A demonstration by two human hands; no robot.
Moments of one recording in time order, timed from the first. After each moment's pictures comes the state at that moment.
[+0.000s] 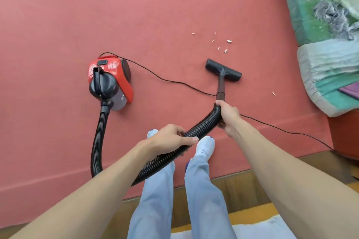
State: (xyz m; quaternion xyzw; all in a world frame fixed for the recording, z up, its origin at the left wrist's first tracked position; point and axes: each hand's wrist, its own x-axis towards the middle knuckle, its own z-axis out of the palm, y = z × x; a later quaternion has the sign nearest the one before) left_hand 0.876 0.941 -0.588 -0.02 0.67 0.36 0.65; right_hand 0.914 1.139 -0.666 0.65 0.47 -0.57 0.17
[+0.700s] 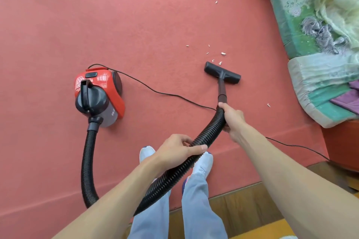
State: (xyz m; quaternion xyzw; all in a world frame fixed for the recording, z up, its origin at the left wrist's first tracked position) left_hand 0.857 0.948 -0.617 -0.05 0.64 0.42 0.64; right_hand 0.879 1.150 -0.679 0.65 0.51 -0.55 0.11
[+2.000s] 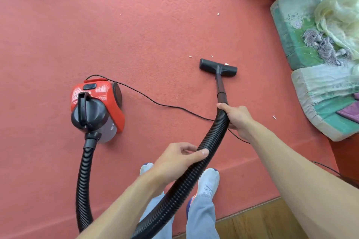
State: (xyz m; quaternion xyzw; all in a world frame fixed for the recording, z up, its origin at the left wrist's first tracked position) left_hand 0.825 0.930 -0.642 -0.09 0.60 0.49 0.62; right_hand 0.826 1.155 -0.714 0.58 0.62 -0.50 0.17
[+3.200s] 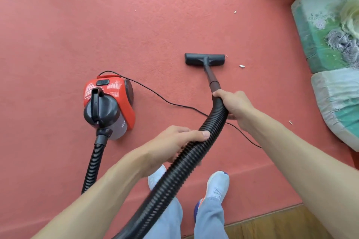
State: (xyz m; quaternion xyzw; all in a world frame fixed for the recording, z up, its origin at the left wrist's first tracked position) left_hand 0.772 0.903 -0.646 -0.04 0.58 0.52 0.63; right_hand 0.767 1.109 -0.698 0.53 0.66 -0.50 0.18
